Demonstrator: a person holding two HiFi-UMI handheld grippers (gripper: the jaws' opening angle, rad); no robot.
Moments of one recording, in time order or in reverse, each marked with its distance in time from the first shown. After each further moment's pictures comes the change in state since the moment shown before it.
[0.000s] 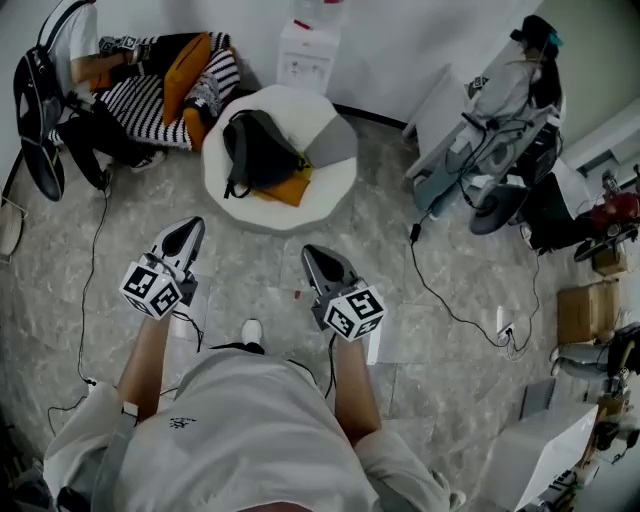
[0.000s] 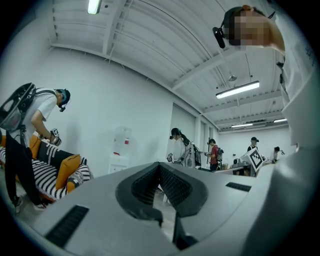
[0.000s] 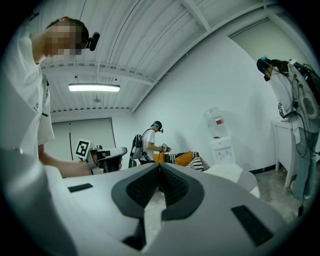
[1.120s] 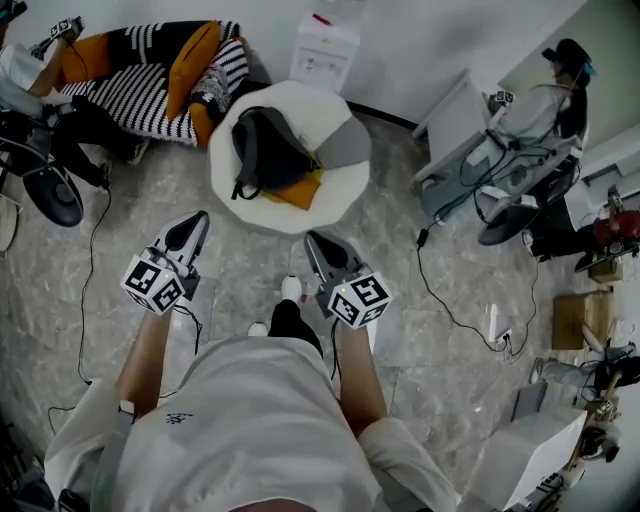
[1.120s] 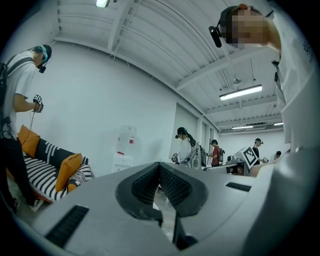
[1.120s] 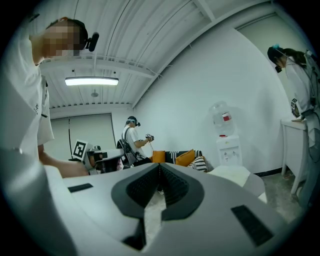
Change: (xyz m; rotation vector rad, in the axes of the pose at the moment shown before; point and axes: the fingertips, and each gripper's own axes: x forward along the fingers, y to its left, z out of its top) left arm 0.034 0.115 0.004 -0.029 0.009 -0.017; right arm 0.136 -0.026 0.014 -0.020 0.052 0.016
